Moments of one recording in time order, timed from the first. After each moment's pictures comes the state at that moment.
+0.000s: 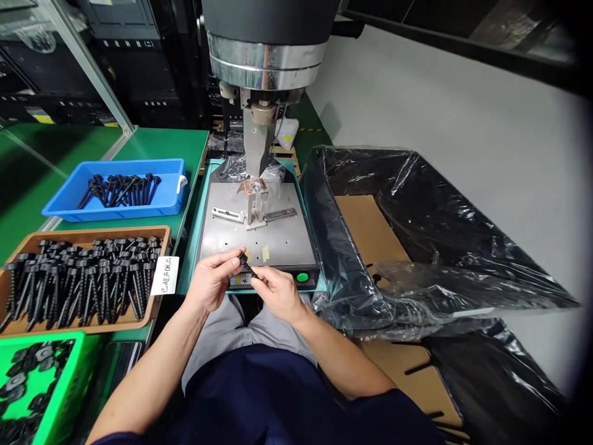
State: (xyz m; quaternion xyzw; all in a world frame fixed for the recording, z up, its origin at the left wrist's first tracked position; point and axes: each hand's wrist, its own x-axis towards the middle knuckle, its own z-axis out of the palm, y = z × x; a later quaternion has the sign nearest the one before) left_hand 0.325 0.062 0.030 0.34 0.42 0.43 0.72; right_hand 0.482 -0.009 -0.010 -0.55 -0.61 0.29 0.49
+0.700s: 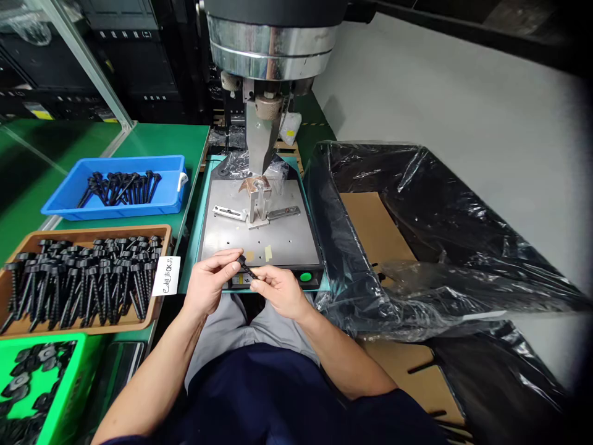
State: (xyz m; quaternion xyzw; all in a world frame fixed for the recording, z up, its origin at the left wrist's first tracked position) left_hand 0.314 0.061 0.020 0.46 0.41 0.46 0.64; right_hand 0.481 -0.001 -0.012 -0.46 -0.51 0.50 0.53
